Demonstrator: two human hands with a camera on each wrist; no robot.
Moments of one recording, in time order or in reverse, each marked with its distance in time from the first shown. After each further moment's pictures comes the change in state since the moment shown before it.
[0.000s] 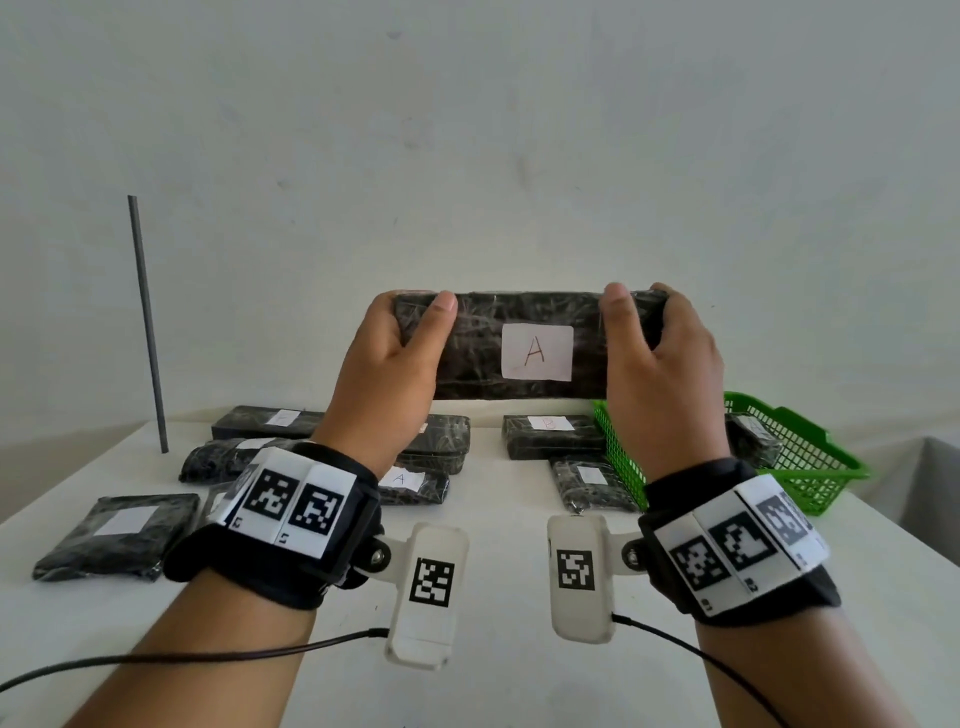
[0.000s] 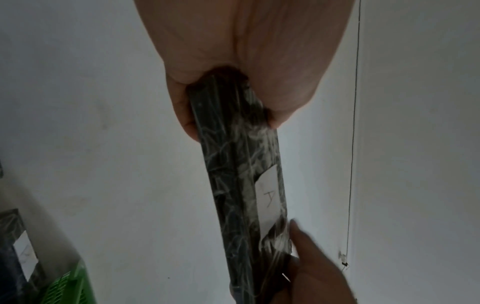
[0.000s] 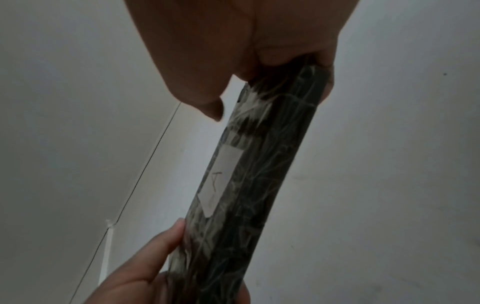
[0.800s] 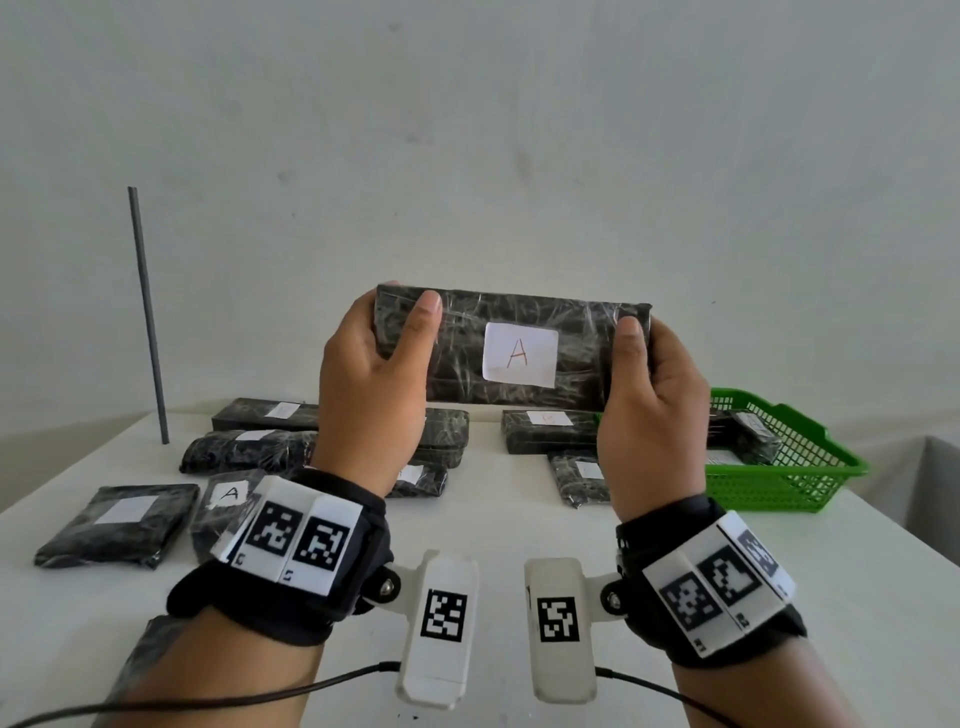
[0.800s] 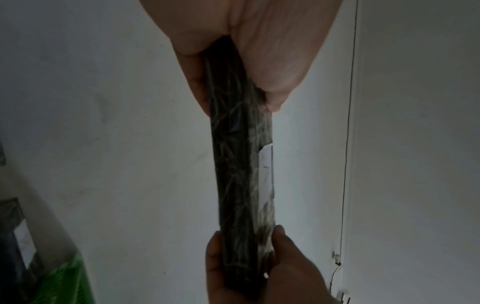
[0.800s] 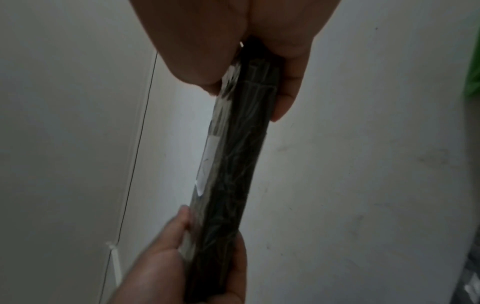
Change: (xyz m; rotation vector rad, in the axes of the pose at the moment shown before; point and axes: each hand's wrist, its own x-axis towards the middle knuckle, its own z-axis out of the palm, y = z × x) left_hand -0.017 -0.006 0.005 -0.040 0.202 0.147; right_hand -0.027 0.023 0.012 0.301 0.098 -0.053
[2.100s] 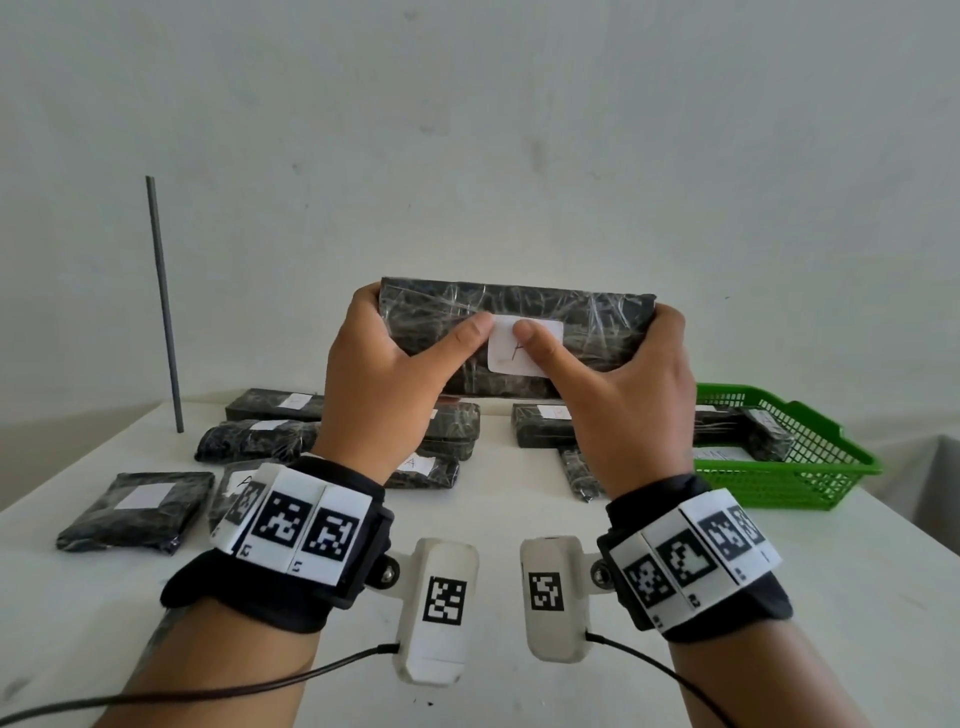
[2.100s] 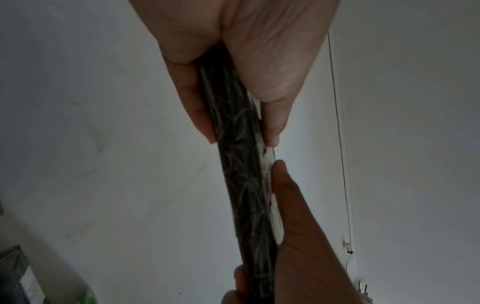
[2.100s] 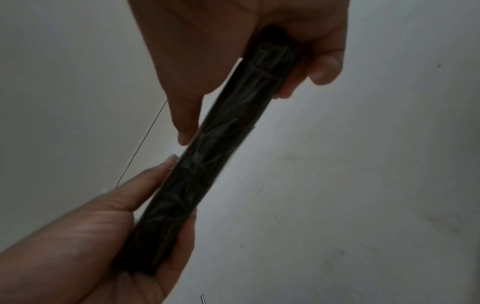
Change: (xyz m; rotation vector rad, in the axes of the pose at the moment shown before) left_hand -0.001 0.010 -0.013 0.123 -0.009 -0.064; right_hand -0.010 -0.026 0.015 -0.247 -0.062 0.108
